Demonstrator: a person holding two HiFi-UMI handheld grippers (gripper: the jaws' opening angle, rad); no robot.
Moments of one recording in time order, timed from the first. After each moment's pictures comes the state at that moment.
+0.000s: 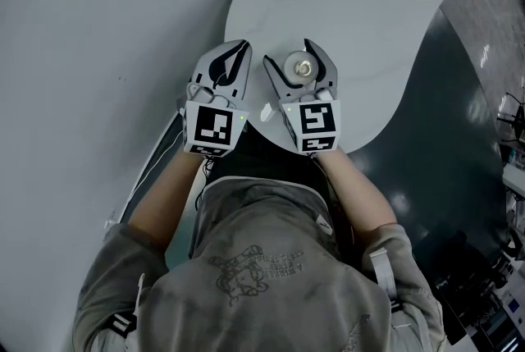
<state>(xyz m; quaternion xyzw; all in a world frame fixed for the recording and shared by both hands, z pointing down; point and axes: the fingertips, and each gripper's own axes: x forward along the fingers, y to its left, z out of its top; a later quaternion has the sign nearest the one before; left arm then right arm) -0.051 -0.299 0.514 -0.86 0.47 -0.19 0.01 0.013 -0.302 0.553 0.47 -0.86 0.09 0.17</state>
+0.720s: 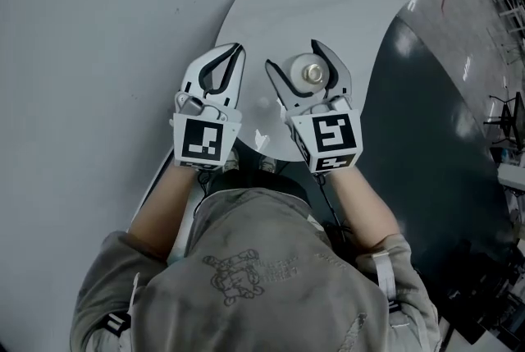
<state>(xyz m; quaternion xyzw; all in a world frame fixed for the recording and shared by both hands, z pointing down) -0.032 -0.273 0.331 -0.87 0.47 -0.11 0.10 0.045 -0.275 0.345 0.49 -0.86 0.02 0.13</state>
